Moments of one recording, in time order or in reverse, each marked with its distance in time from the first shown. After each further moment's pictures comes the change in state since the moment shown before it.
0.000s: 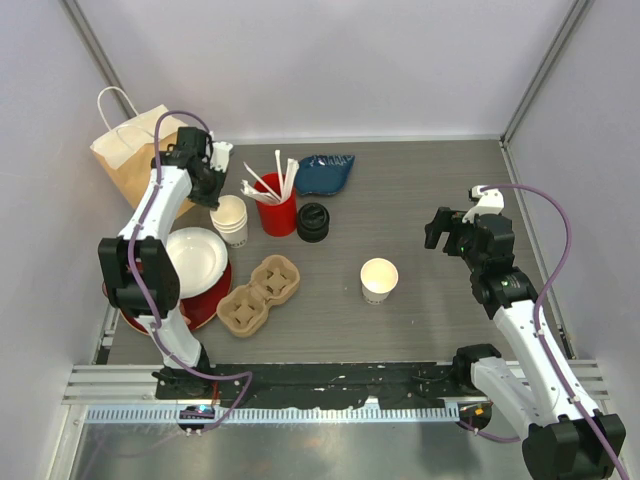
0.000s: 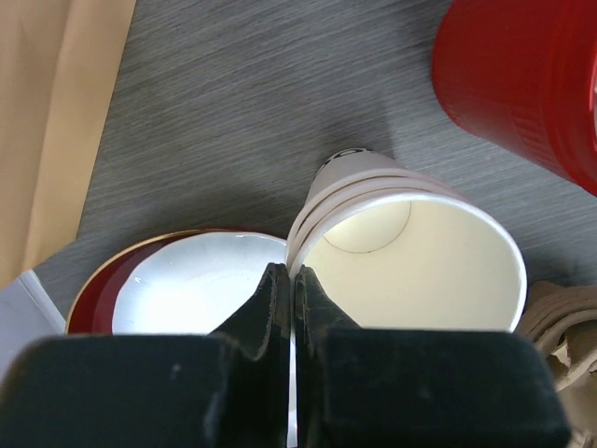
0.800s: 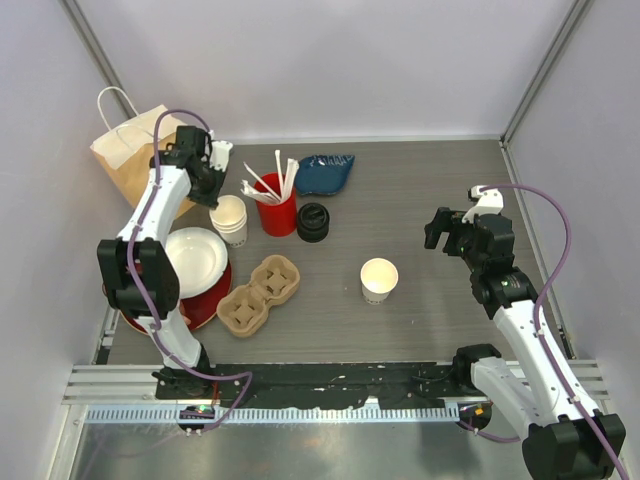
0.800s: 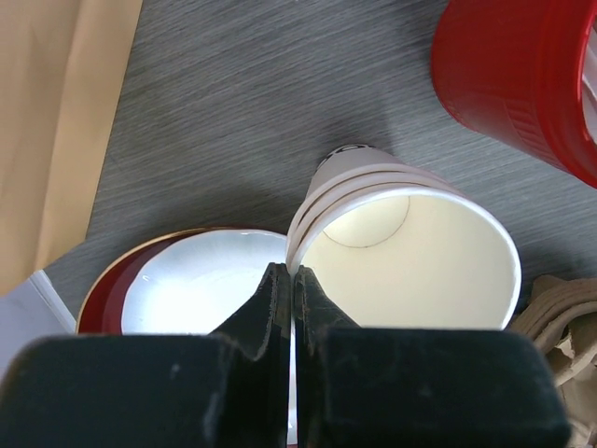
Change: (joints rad) left arm 0.000 -0.010 0.009 -0.010 0.004 0.023; right arm 0.000 0.000 0.000 0.000 -0.003 -0.005
